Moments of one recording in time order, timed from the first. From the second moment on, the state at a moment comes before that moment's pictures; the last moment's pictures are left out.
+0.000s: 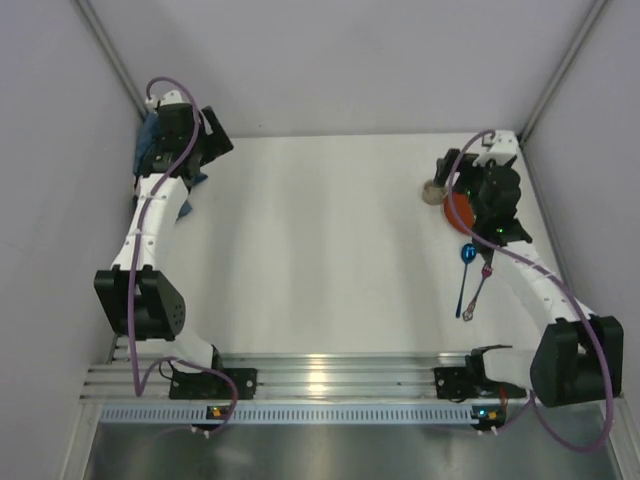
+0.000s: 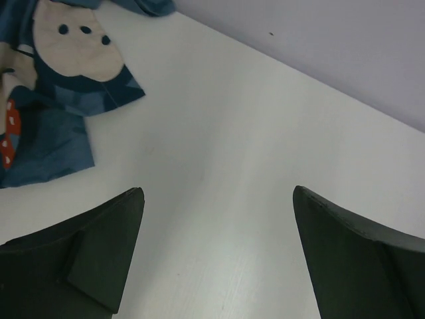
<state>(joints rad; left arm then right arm) -0.02 1.61 1.62 -0.51 -0.12 -0.42 0.13 1.23 0.79 0.35 0.11 0.09</state>
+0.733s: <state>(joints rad) 0.11 2.33 2.19 -0.73 -0.44 -0.39 0.15 1.25 0.95 -0.47 -0.23 0.46</state>
